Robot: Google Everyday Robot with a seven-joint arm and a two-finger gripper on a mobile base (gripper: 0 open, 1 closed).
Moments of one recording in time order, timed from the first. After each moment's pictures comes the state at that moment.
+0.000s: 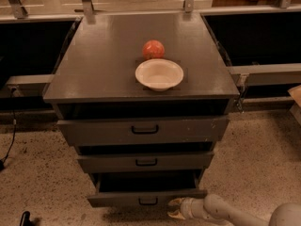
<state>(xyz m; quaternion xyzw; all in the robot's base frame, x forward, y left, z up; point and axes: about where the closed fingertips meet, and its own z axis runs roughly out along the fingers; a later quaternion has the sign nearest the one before) 0.479 -0.120 0.138 -0.61 0.69 0.17 0.35</state>
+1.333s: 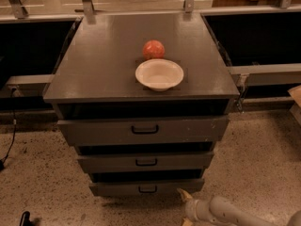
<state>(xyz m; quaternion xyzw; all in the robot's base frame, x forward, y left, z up) 0.468 -0.135 0.164 -0.62 0.68 0.16 0.36</state>
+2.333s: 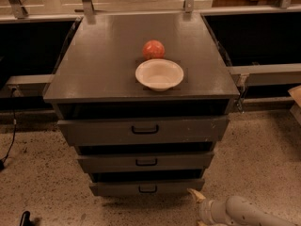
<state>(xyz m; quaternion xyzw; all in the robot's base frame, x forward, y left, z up) 0.429 -0.181 0.251 -0.66 0.66 0.13 0.34</state>
